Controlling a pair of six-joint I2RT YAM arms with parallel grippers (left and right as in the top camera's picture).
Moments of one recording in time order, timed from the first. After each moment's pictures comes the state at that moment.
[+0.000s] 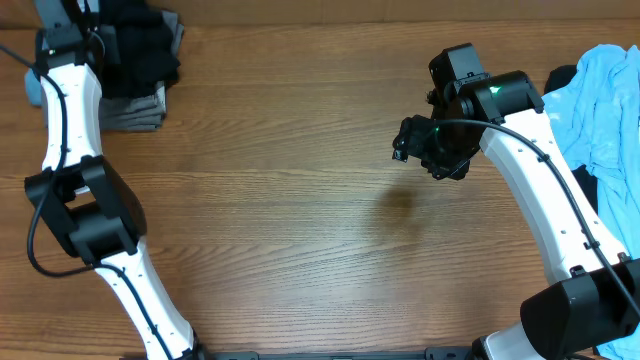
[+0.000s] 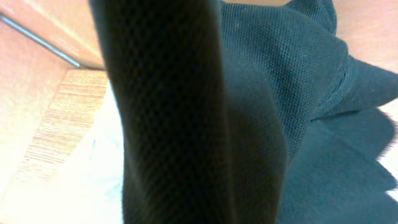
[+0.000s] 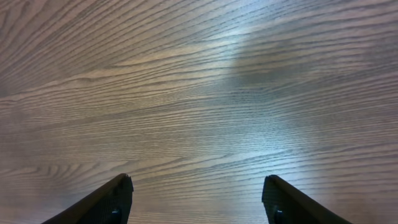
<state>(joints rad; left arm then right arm) 0.32 2.33 2.12 -0.46 -0.08 0.21 0.27 1.71 1.64 -1.33 -0.21 0.54</state>
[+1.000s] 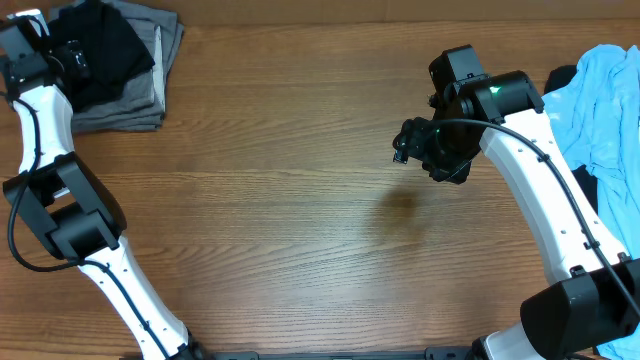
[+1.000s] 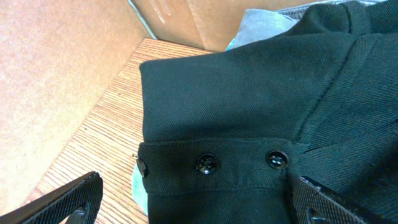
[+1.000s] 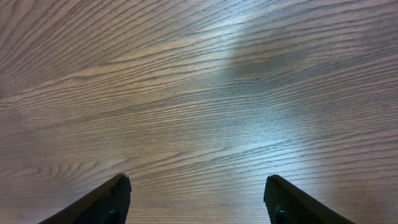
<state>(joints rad) 0.46 2.44 2.12 -0.29 -0.15 0.15 0.27 1.71 1.64 -1.35 -0.21 0.57</state>
